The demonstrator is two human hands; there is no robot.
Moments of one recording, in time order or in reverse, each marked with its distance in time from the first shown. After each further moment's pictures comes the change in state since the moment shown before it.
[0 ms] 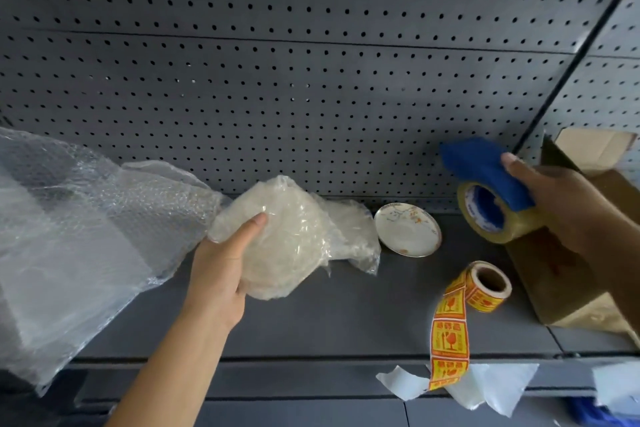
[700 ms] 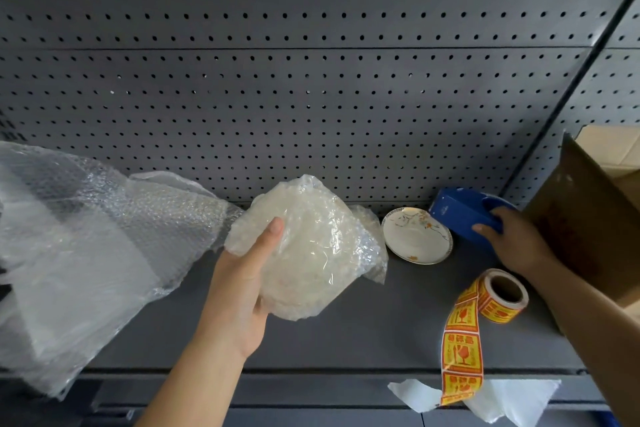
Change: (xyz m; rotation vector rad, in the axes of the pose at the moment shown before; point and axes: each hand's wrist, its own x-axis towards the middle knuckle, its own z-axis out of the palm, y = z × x) left_hand -0.037 0.012 0.026 -0.017 -0.243 0.008; right_hand 0.041 0.087 0.082 -0.452 -0.120 -0.177
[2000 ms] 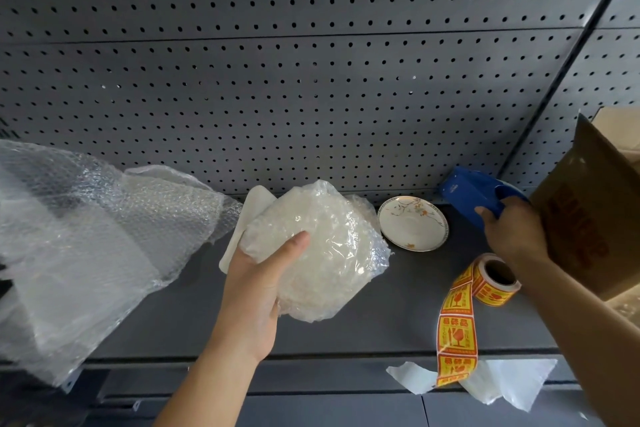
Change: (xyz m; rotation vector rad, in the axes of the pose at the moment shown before) left_hand -0.008 -0.023 0.006 0.024 -0.081 0.056; right_hand 0.003 0.016 0.019 -0.098 0.269 0.112
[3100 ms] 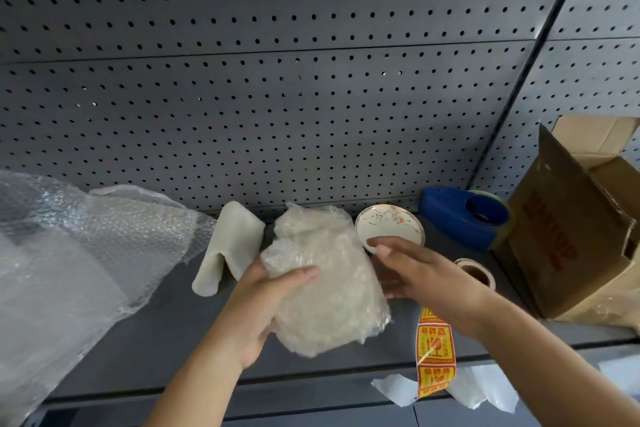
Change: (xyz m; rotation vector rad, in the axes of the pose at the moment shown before) left_hand 0.021 -0.012 0.015 0.289 -0.149 -0.256; right_hand -0.123 -0.098 -0.079 0.998 -0.994 0.062
